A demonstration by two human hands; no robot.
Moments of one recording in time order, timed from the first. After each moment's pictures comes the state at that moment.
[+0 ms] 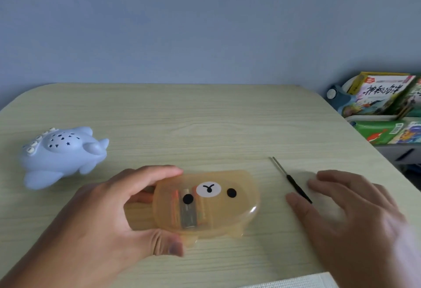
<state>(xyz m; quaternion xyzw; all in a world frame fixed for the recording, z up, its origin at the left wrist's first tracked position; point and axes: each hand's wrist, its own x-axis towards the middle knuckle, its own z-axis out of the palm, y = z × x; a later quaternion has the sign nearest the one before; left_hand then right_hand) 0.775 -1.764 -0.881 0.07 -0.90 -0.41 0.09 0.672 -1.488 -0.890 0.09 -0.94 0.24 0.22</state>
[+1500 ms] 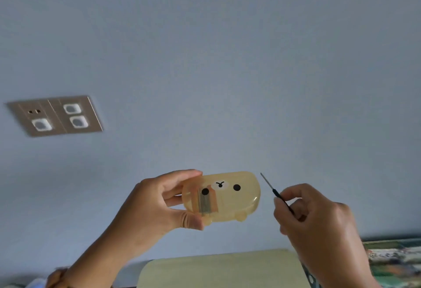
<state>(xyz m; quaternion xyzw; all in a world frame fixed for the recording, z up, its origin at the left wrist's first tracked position) 0.683 -1.823 -0.240 0.11 -0.83 -0.55 0.08 0.595 -1.575 -0.265 0.14 -0.89 0.42 0.13</state>
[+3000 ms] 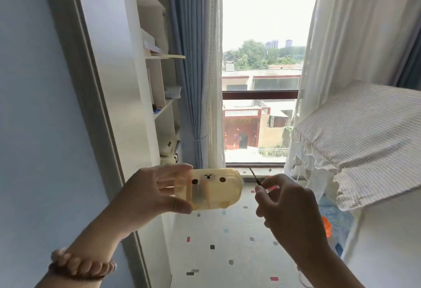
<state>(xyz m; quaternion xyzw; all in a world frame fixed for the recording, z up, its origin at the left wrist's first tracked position) 0.650 -0.959 0.036 -0.53 -0.66 -0.47 -0.25 0.892 -0.843 0.013 -0.45 -0.76 0.20 0.42</state>
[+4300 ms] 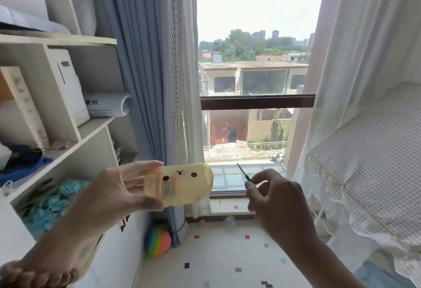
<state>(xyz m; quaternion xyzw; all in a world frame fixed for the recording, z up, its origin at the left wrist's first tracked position) 0.359 -0.310 0.015 -0.54 -0.64 -0.49 -0.25 0.630 -0.171 -0.013 -0.47 -0.77 0.19 0.39</state>
